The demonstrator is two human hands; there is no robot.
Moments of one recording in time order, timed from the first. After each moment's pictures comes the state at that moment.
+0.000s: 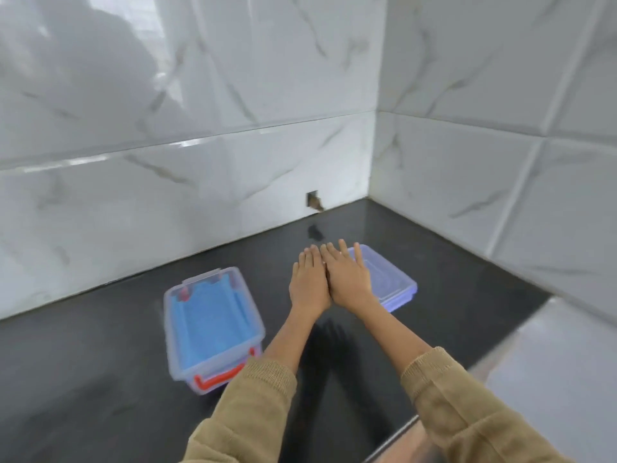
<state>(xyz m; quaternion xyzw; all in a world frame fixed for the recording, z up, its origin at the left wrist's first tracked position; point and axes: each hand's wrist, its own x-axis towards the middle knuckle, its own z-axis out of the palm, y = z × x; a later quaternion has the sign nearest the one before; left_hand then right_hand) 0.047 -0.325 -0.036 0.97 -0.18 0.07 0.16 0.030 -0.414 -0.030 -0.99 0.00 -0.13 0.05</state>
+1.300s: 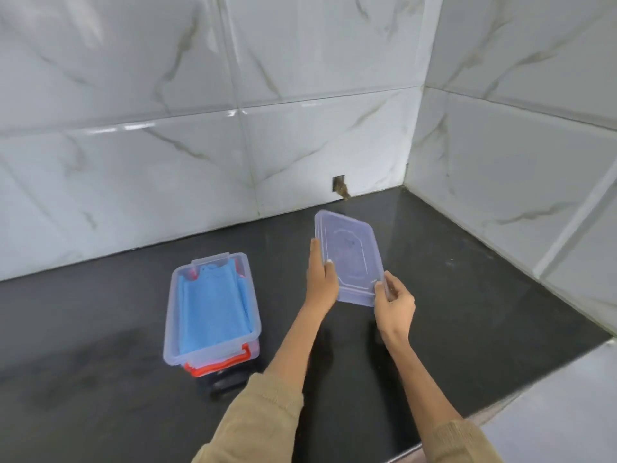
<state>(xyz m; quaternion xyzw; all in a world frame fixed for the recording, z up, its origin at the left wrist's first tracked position) 0.046 -0.333 -0.034 0.80 0.00 0.01 0.61 0.018 -0.450 -0.096 -0.72 0.23 -0.21 0.62</state>
